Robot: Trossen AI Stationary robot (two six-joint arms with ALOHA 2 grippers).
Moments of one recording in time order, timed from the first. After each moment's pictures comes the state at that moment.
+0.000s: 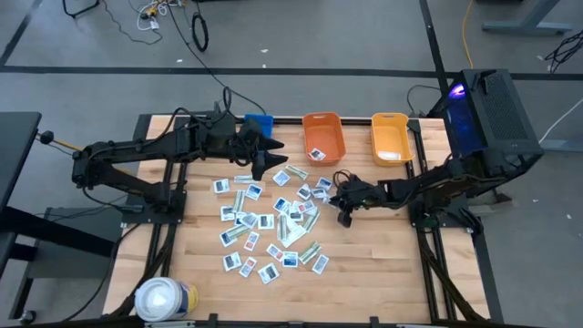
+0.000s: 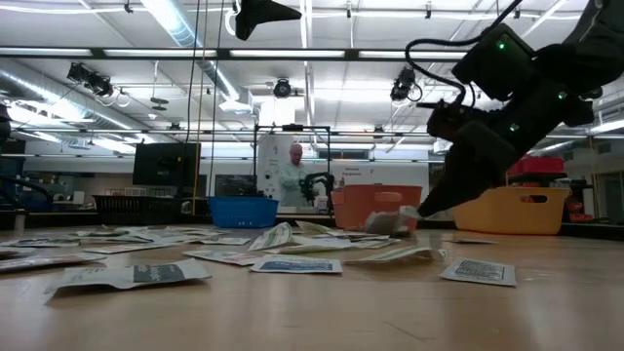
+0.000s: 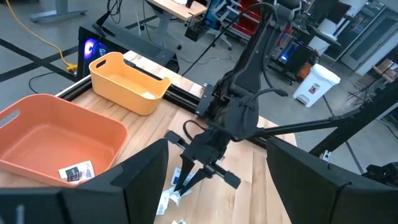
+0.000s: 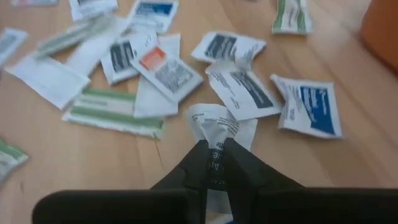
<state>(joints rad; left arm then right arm) 0.17 1.25 1.18 -0.18 0.04 -0.41 0.03 1.43 0.40 0.31 0.16 0.31</state>
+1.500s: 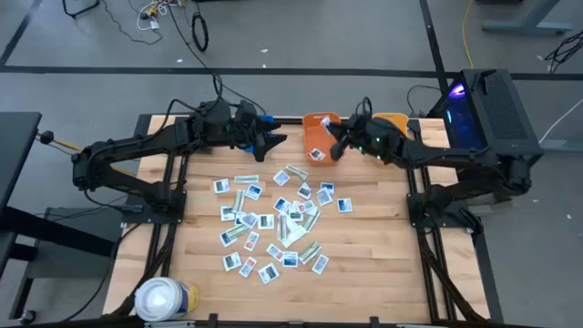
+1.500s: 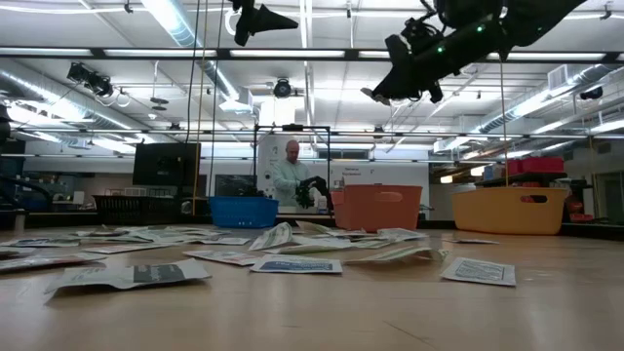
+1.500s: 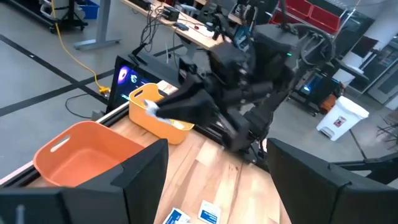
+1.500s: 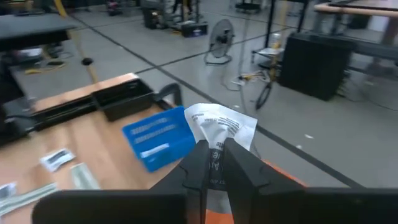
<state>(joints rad) 0.28 1.25 1.18 -0.11 0.00 -0.41 -0.39 1.23 0.77 0.21 0.25 0.09</state>
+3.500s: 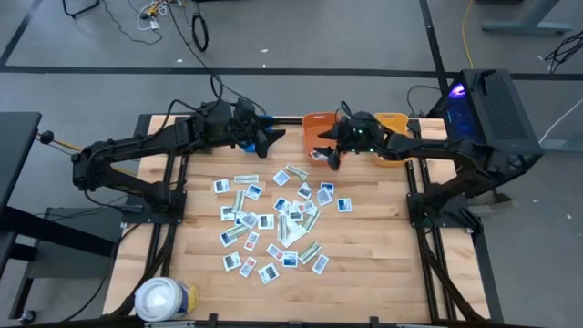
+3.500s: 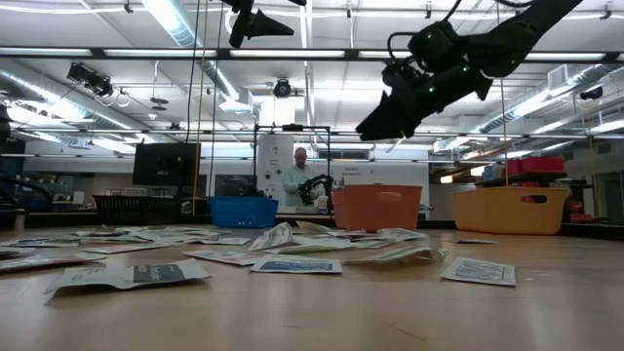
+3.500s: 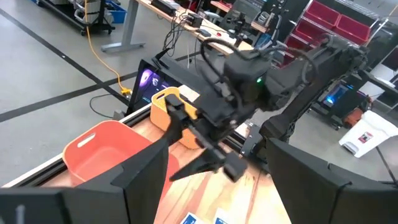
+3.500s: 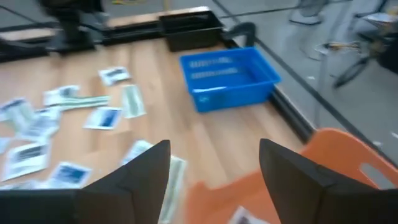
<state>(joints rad) 0.28 1.25 1.18 -0.13 -0.10 -0.44 -0.51 1.41 0.78 0.19 -0.25 -0.09</state>
